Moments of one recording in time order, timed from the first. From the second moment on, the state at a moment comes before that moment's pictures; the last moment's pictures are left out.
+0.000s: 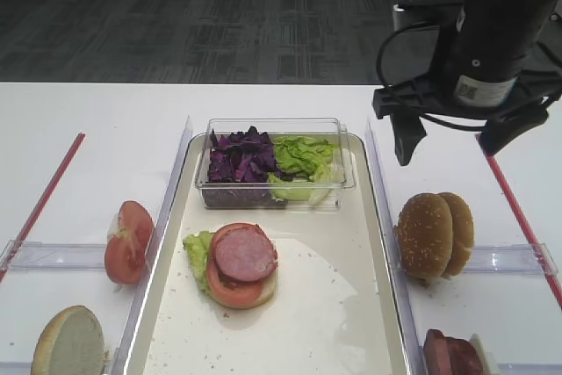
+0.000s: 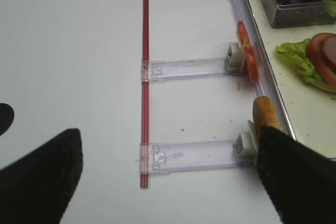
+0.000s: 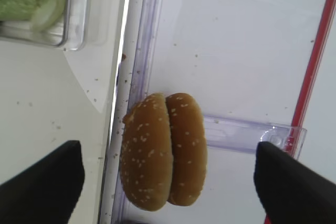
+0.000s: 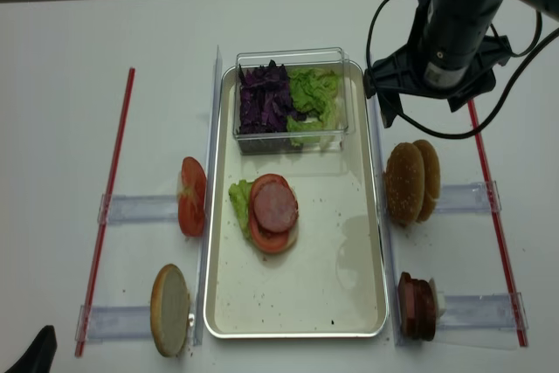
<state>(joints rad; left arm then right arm) 0.06 -0.02 -0.49 -0.03 1.19 0.03 0.38 1.67 -1.30 -0.01 1.10 0.24</state>
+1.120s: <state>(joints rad) 0.06 -0.02 -0.49 -0.03 1.19 0.03 -0.02 1.65 -1.30 0.14 1.20 -0.01</state>
